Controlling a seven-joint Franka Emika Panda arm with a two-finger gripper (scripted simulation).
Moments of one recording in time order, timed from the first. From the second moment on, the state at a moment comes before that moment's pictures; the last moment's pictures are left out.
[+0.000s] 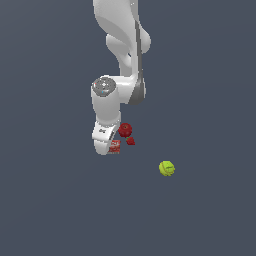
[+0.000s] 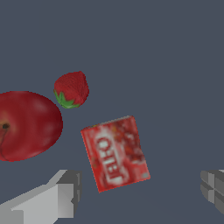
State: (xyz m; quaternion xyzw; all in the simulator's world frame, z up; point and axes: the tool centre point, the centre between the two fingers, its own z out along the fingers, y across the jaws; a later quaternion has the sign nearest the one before) arm -0.025 -0.077 0.106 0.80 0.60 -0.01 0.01
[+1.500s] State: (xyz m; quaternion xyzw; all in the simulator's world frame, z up) arm -0.042 -0.085 0.045 0.71 0.70 0.00 0.00
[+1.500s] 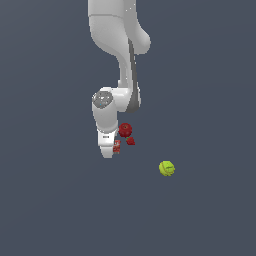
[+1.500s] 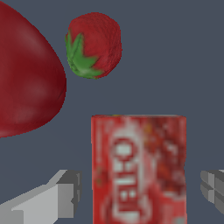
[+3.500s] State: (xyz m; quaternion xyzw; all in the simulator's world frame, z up) arm -0.046 -0.045 0.093 0.71 0.70 0.00 0.00
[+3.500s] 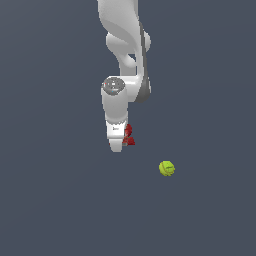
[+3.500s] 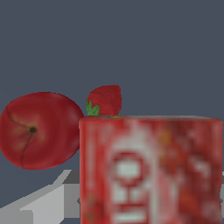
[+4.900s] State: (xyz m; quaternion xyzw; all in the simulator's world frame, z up) arm -0.050 0.091 0.358 0.71 0.70 0.00 0.00
